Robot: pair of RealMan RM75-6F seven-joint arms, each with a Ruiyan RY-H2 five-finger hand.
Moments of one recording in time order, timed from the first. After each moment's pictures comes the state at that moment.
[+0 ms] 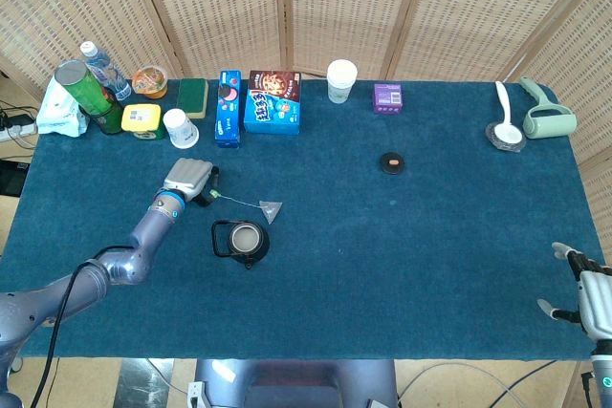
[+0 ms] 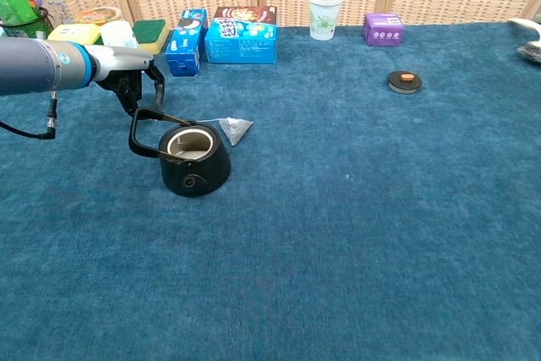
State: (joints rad) left arm -1.01 -1.64 -0.15 -0.94 0.75 0.50 0.30; right arm 0.05 -1.12 0.08 -1.53 -1.33 1.38 0.02
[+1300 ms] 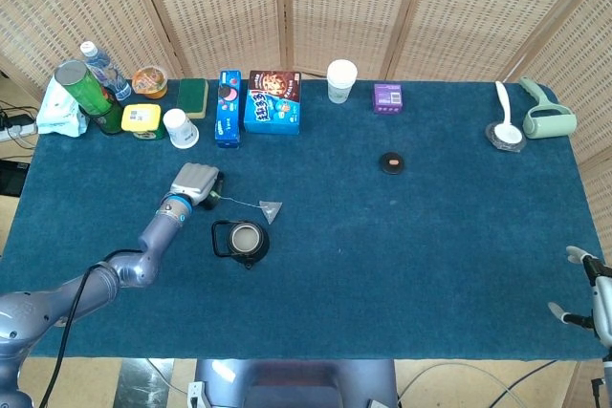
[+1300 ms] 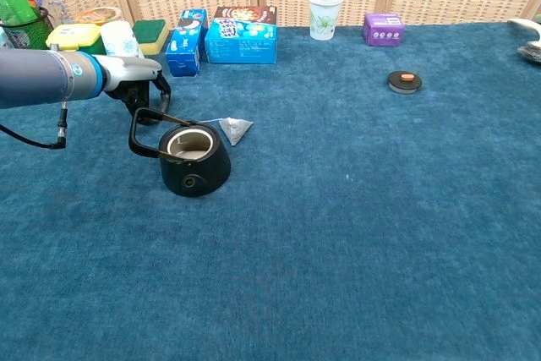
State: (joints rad) left arm -1.03 -1.67 -0.11 -0.93 0.69 0.52 0.34; right arm 0.02 -1.12 0.09 -1.52 -1.33 1.40 0.06
